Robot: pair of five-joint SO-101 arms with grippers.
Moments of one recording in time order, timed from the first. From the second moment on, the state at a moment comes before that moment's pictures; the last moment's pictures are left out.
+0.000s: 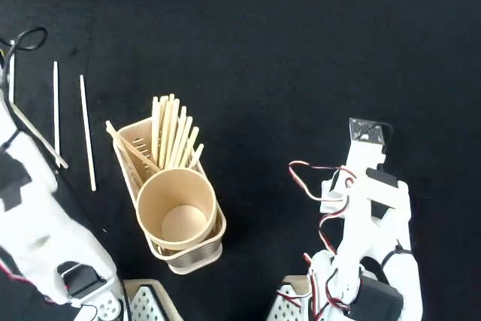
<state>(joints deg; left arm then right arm) -36.5 22.2 -55.1 100.9 -7.1 21.7 -26.5 68.4 49.9 12.1</state>
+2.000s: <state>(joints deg) 7.6 -85.4 53.2 43.6 3.6 21.7 -26.5 68.4 49.9 12.1</state>
